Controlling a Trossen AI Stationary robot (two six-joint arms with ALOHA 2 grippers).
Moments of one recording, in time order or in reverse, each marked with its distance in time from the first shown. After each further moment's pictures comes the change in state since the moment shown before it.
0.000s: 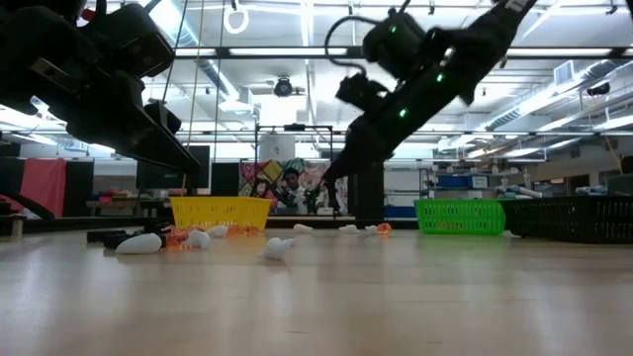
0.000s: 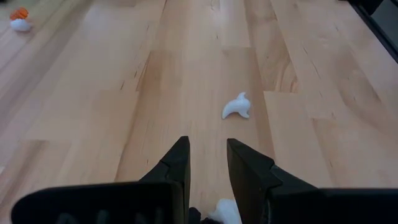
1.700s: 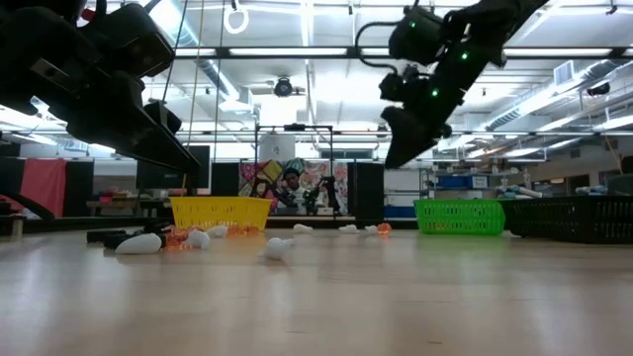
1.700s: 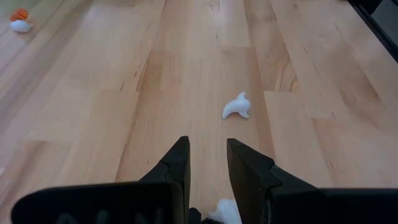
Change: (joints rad) left arm 0.000 0.000 0.000 0.001 0.000 0.004; right arm -0.140 -0.229 0.002 -0.479 0.140 0.331
